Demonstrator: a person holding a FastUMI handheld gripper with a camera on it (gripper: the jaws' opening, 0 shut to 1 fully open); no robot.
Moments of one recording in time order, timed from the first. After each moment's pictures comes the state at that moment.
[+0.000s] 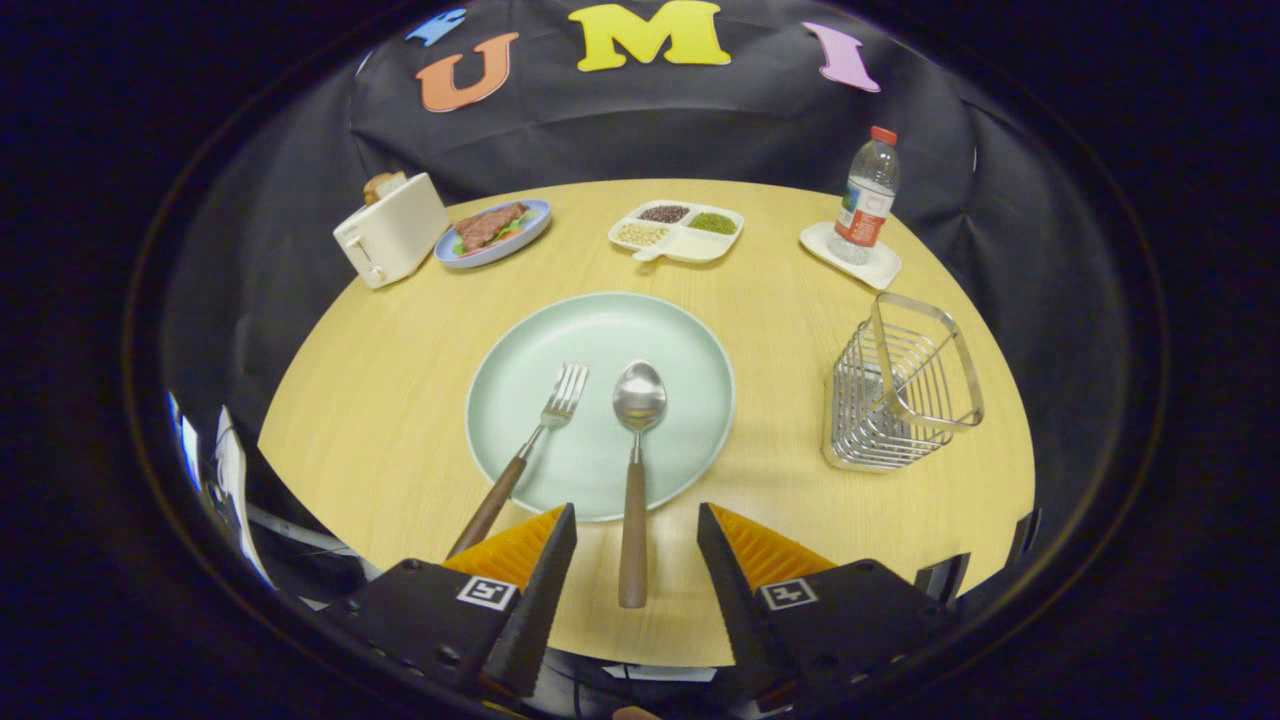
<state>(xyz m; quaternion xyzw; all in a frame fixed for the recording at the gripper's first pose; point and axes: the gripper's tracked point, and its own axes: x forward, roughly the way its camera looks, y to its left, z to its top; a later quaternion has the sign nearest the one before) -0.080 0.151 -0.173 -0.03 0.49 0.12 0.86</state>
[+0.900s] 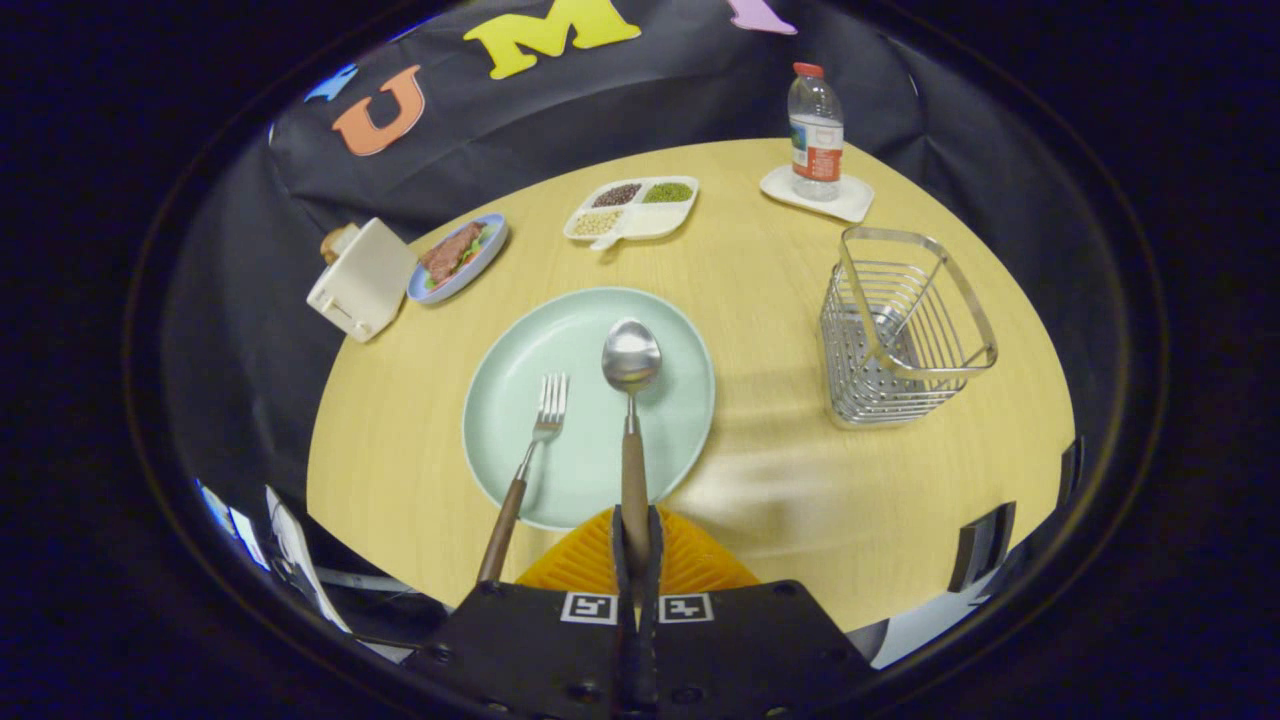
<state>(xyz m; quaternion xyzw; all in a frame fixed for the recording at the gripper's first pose) -0.078 0.148 -0.162 0.09 0.53 0.11 0.83</state>
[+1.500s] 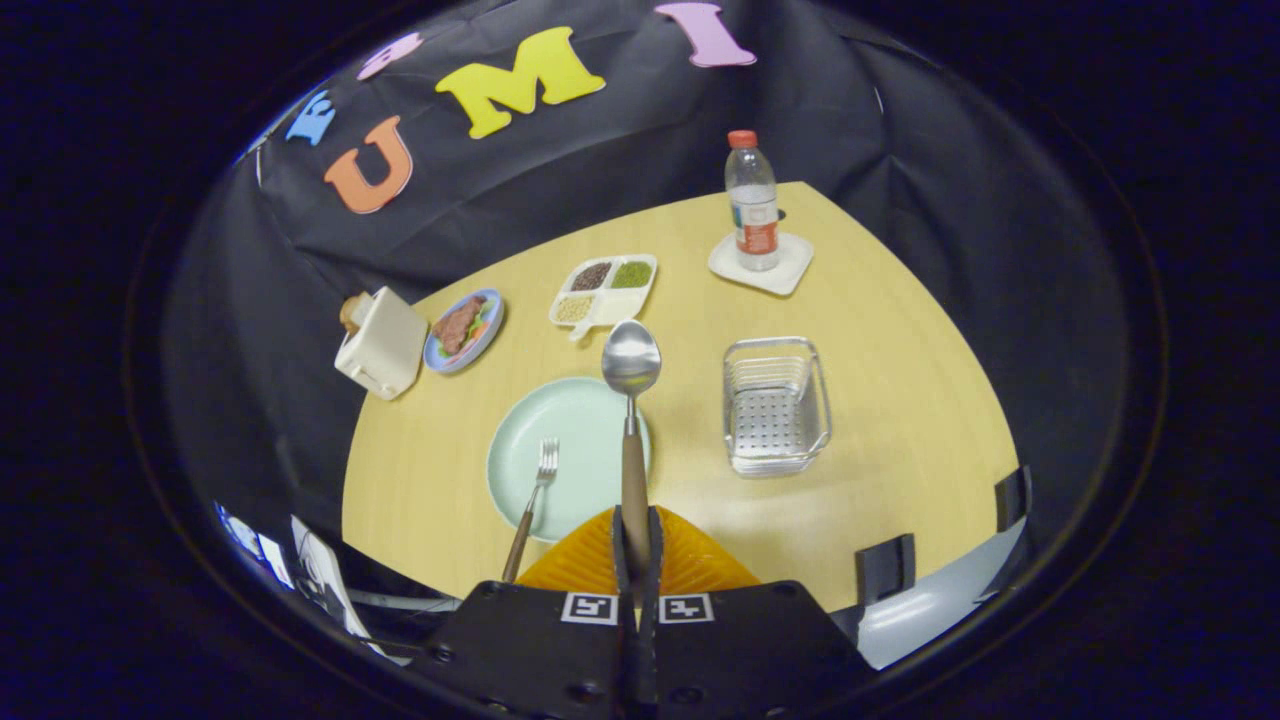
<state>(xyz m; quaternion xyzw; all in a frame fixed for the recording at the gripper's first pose) -0.060 0.054 -0.062 0.12 0.49 0.07 0.86</state>
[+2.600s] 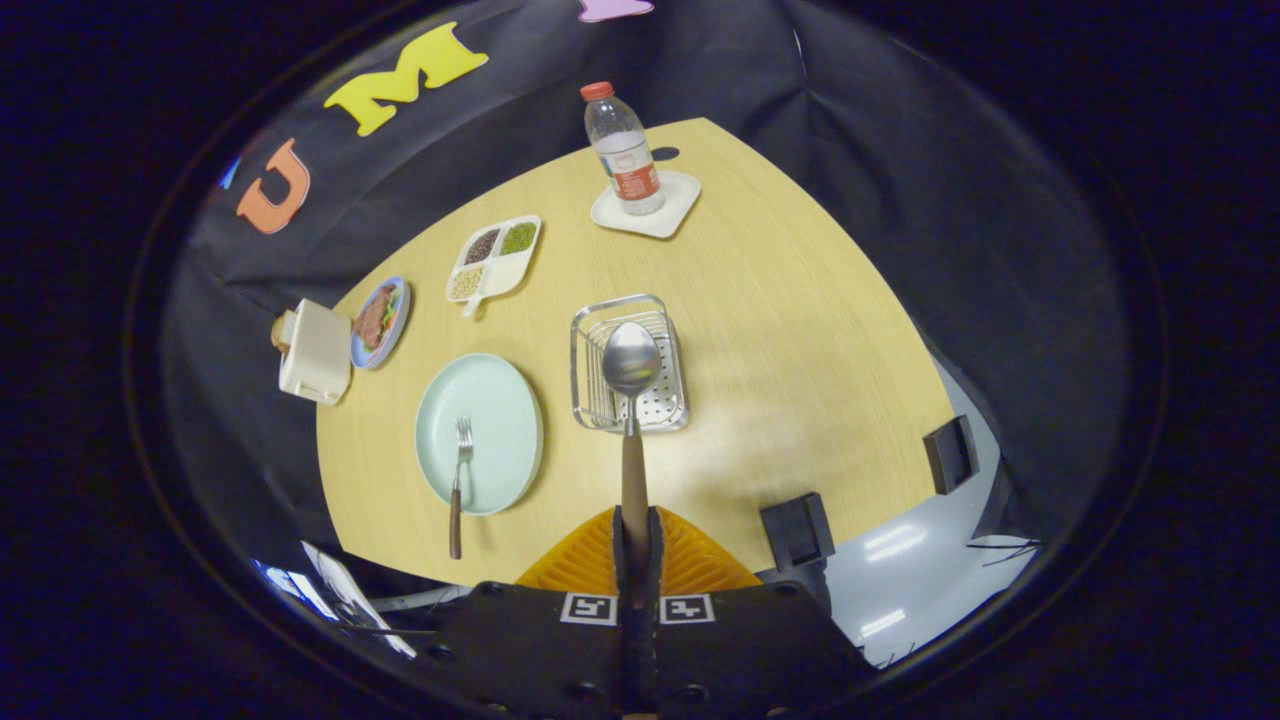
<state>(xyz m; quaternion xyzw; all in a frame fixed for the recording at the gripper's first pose) -0.076 -0.004 -0.076 0.15 0.60 0.00 0.78</state>
